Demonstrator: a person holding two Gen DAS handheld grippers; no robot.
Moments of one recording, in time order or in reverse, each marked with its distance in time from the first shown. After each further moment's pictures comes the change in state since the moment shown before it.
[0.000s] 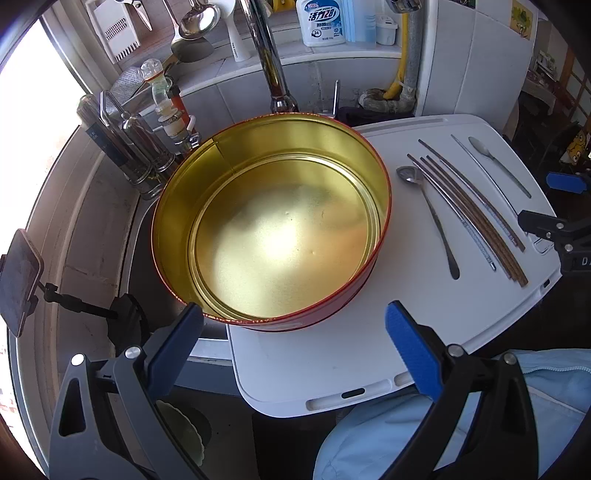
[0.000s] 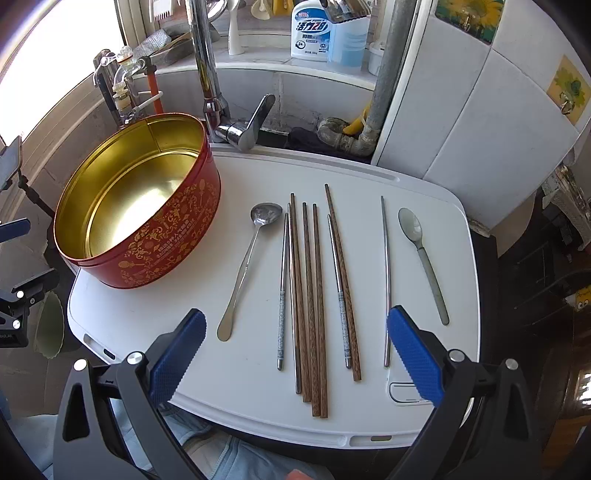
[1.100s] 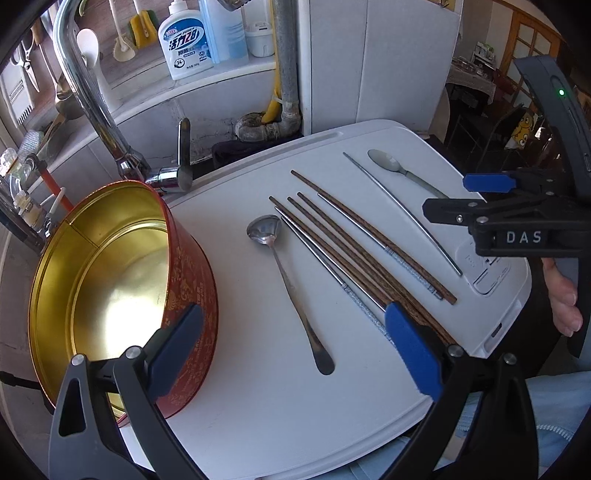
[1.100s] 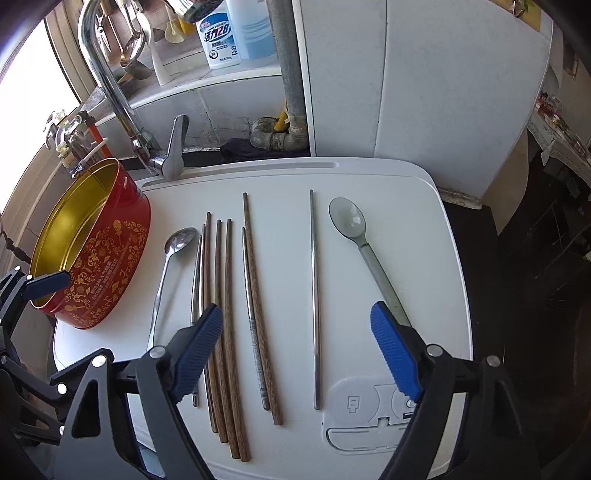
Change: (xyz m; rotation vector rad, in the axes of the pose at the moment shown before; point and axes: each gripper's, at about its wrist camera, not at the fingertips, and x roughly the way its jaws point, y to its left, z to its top) left arm 0.048 -0.148 0.062 0.136 -0.095 -0.218; right arm 0.053 -0.111 -0.006 0.192 -0.035 0.068
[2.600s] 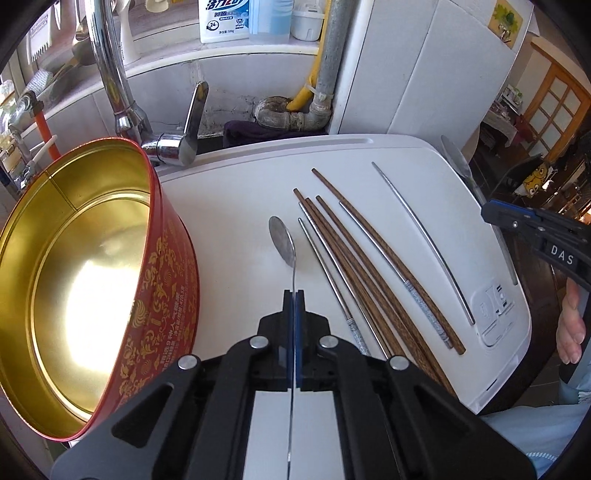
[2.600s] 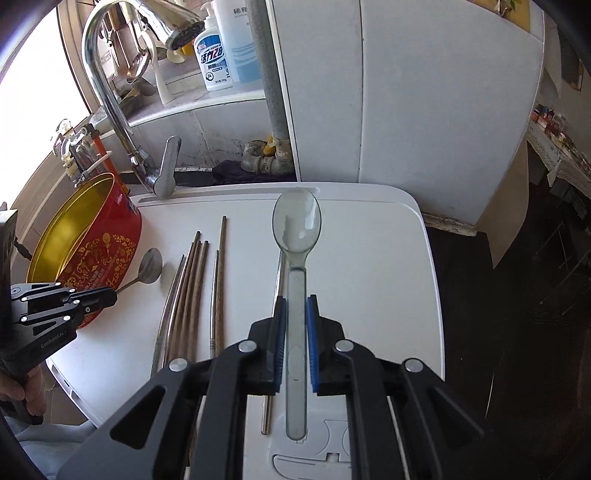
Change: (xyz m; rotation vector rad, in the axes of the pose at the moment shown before) left arm 0.040 0.033 0.003 -0.194 0.003 -0.052; right arm -0.009 -0.031 0.007 -0.064 -0.109 0.027
